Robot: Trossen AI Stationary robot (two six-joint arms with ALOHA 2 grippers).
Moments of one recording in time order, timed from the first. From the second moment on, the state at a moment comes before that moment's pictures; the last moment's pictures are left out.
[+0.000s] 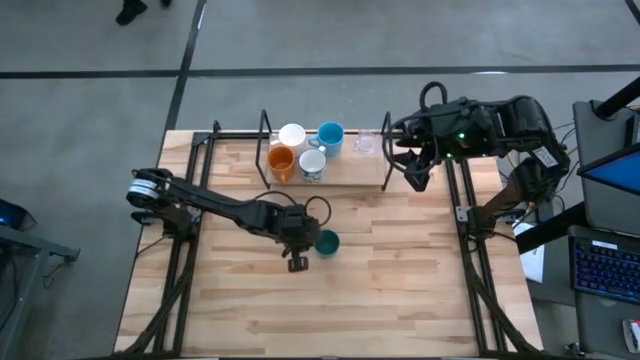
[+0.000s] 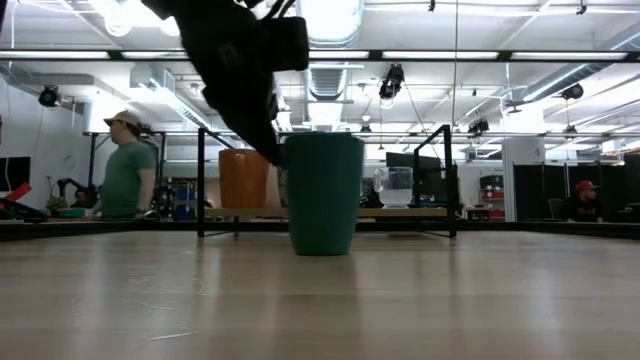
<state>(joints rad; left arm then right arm) -0.16 1.66 1.16 -0.51 -0.06 -0.25 0.02 1.56 2.35 -1.57 0.29 0.34</state>
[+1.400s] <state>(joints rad) -0.13 1.83 1.29 -0.25 0.01 -0.11 0.02 1.52 2.34 -1.57 0.25 0.49</state>
